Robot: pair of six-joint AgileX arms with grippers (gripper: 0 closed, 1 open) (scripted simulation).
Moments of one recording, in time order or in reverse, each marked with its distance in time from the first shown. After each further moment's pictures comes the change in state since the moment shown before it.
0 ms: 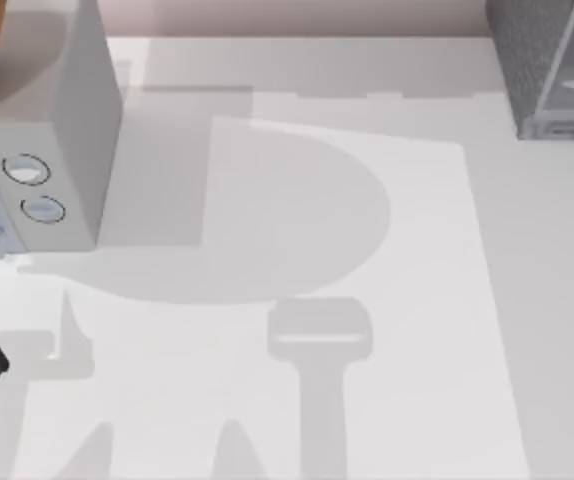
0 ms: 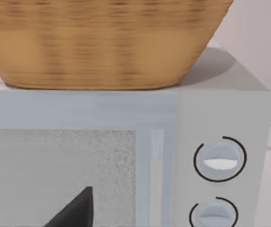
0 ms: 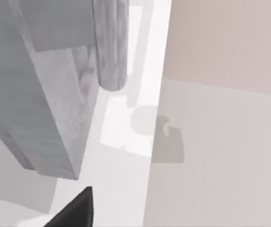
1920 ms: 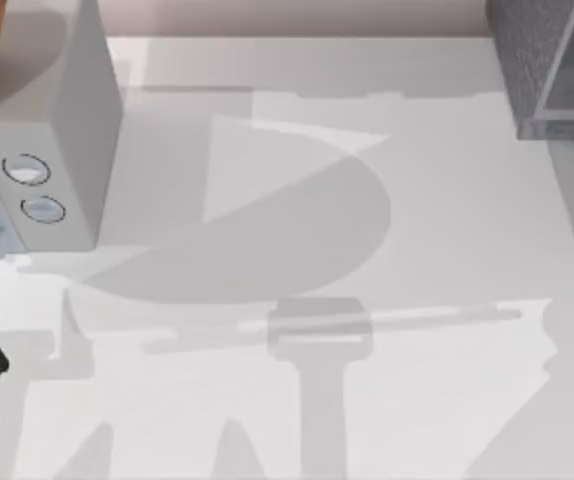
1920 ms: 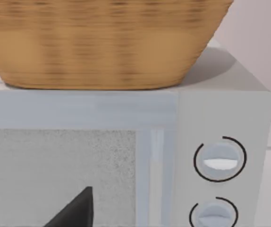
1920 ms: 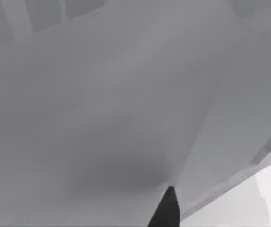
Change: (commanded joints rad) left arm 0.000 0.000 0.000 0.000 0.000 0.000; right arm 0.972 -0.101 -0.172 0.933 0.473 1.244
